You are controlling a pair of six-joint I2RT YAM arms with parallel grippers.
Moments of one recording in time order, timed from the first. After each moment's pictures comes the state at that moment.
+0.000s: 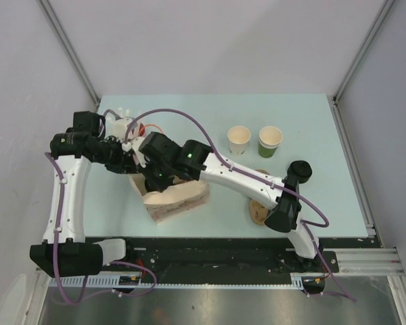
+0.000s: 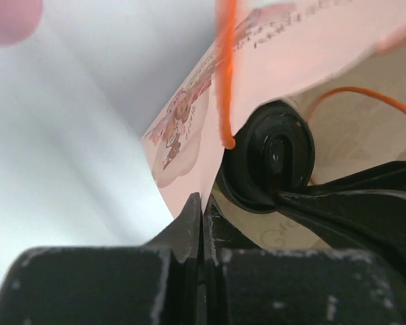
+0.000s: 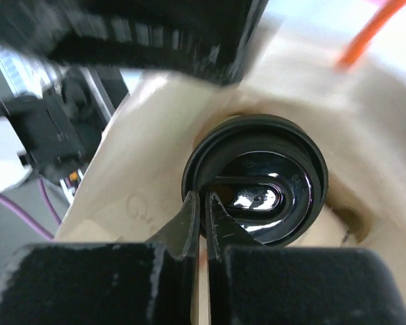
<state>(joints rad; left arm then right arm) 0.07 1.22 1.42 -1.36 0.51 0.34 1.19 2.12 2.31 -0.95 -0.06 0.17</state>
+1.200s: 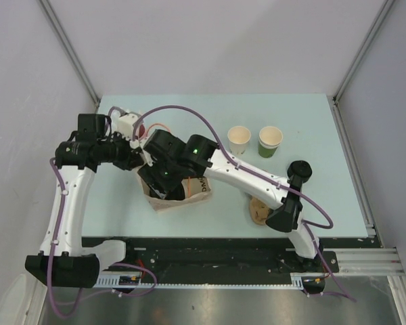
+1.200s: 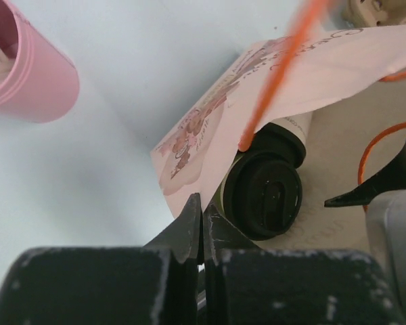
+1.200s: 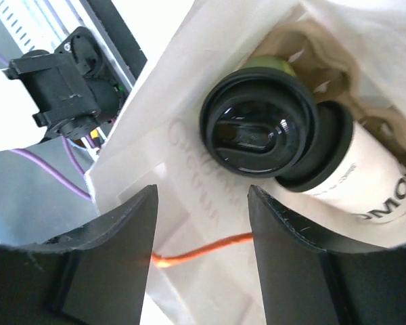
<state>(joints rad) -0.03 1.14 1.36 -1.16 0.49 0.31 1.18 2.12 2.39 -1.18 -0.09 0.27</state>
